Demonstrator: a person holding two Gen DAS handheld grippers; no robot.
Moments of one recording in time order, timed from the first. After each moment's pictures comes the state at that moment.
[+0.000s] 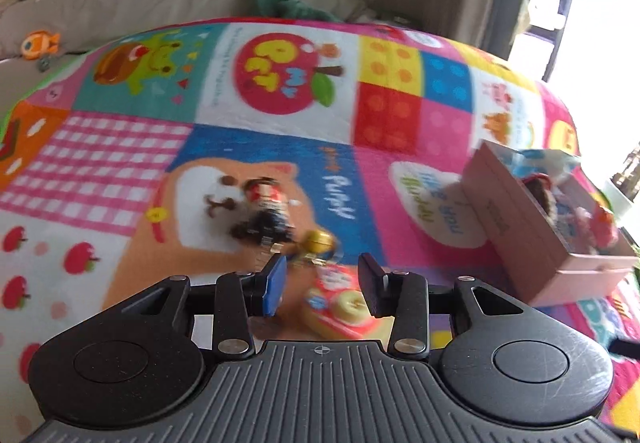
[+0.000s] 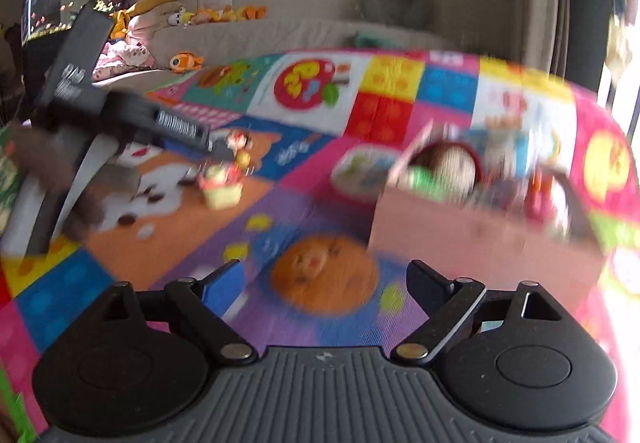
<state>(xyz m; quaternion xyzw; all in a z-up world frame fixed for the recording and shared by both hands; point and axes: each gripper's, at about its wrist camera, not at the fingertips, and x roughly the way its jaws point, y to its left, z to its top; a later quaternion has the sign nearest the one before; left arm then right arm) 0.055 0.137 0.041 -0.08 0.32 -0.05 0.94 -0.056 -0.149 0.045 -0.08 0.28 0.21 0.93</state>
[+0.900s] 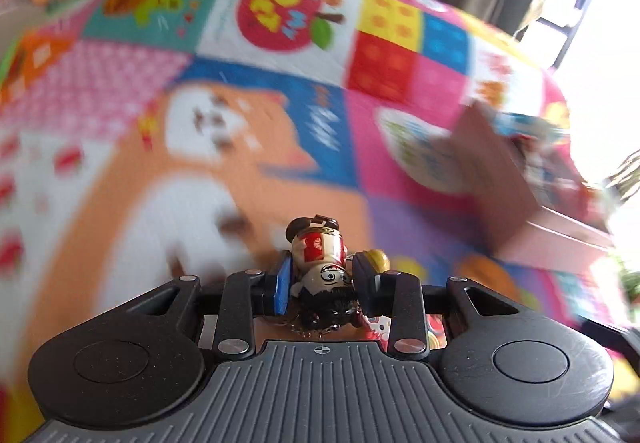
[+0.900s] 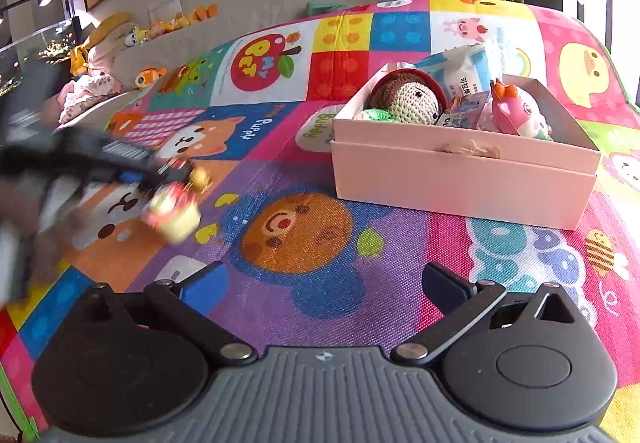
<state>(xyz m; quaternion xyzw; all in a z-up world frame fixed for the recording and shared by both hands) 0.006 0.114 0.025 -0.15 0.38 -0.08 0.91 -0.042 -0.176 0.025 0.01 0.32 0.18 0.93</state>
